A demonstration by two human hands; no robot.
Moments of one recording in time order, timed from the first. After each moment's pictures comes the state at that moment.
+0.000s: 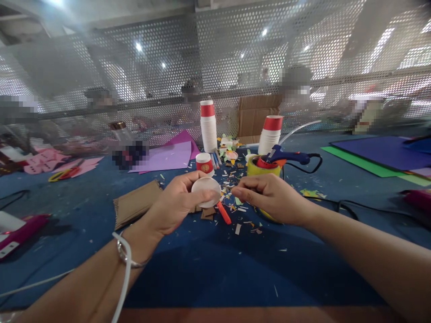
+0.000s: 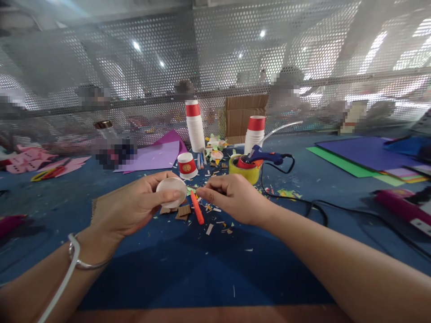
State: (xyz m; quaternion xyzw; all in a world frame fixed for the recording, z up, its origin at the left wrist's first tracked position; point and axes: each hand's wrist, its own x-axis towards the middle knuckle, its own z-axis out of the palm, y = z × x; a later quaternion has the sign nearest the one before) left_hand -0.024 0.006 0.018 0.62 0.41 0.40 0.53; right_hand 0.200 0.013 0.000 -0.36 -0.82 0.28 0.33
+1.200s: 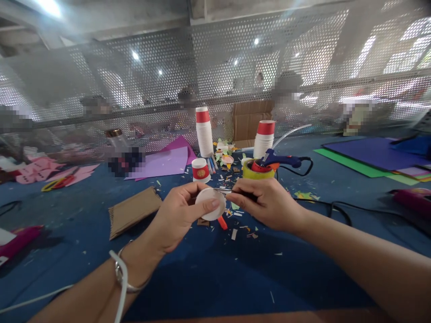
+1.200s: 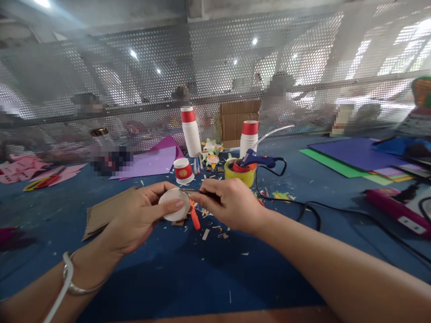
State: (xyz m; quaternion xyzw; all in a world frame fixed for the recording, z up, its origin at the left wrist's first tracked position) left_hand -0.013 -0.004 0.011 0.59 0.42 0.40 0.56; right_hand 0.199 0.008 -0.005 -0.36 -0.84 0.15 0.39
